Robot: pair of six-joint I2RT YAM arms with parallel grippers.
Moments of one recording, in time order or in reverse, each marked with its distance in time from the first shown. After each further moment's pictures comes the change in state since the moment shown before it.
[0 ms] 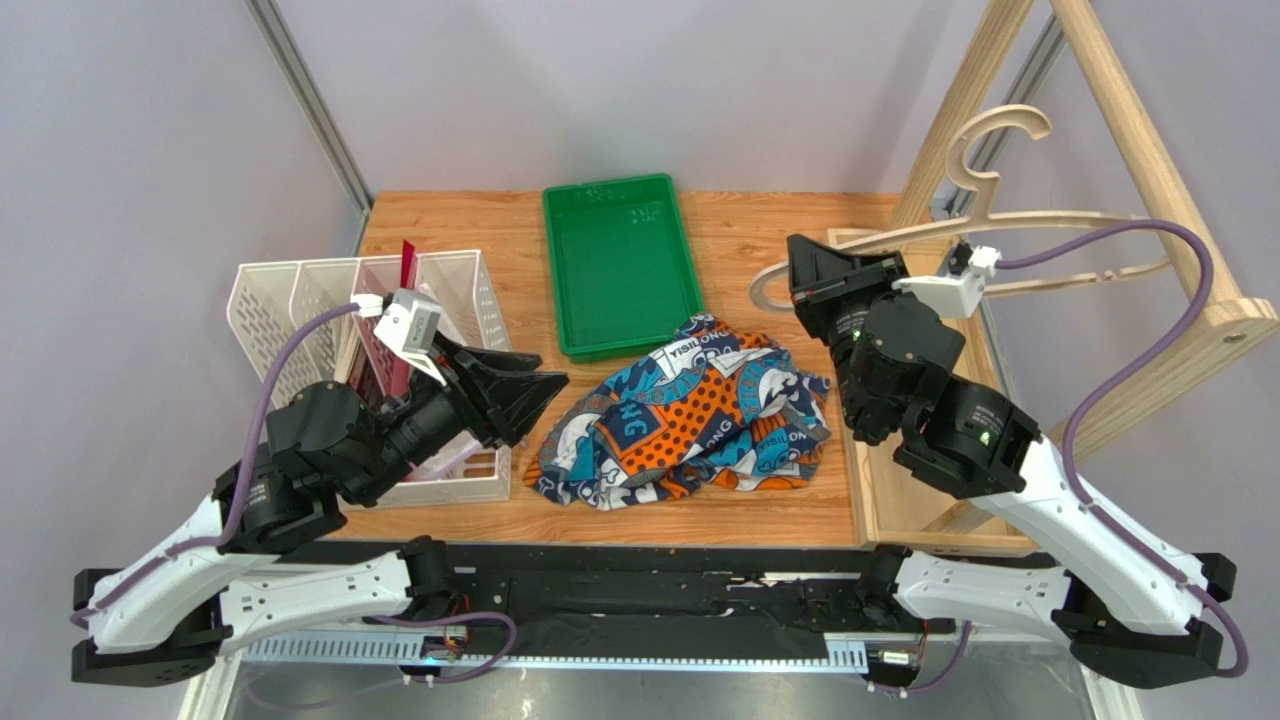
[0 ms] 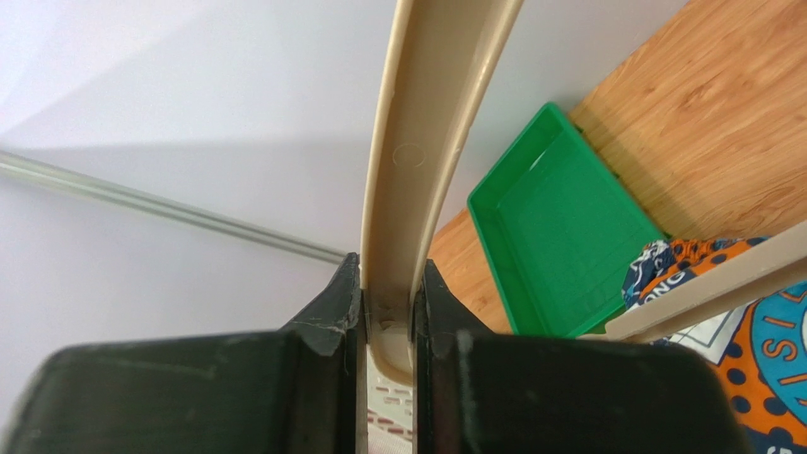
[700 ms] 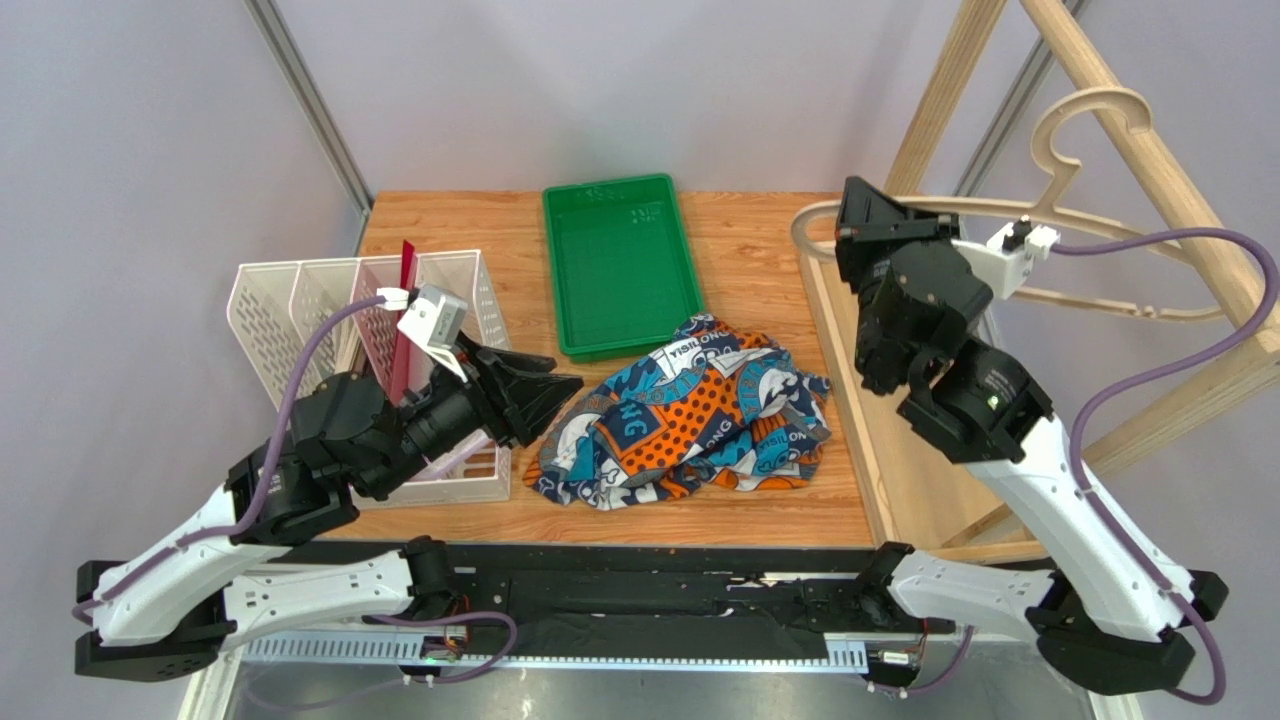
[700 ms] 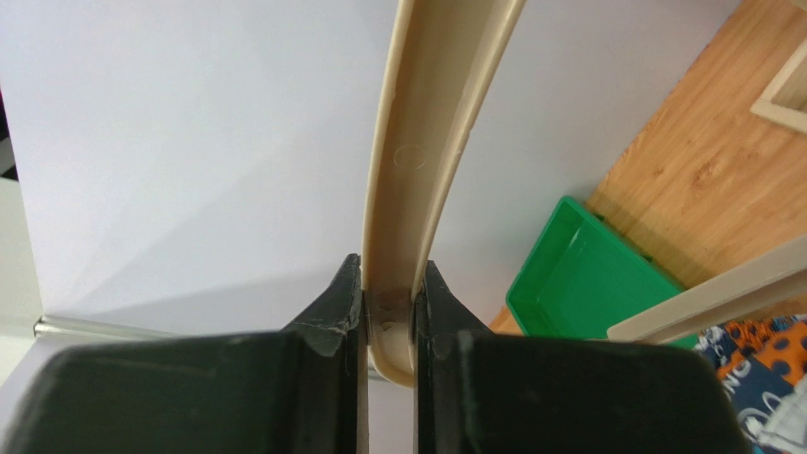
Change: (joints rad) left arm 0.000 0.054 0.020 -0.024 0.026 -0.011; right arm -0.158 0.059 0.125 -0.002 0.101 0.097
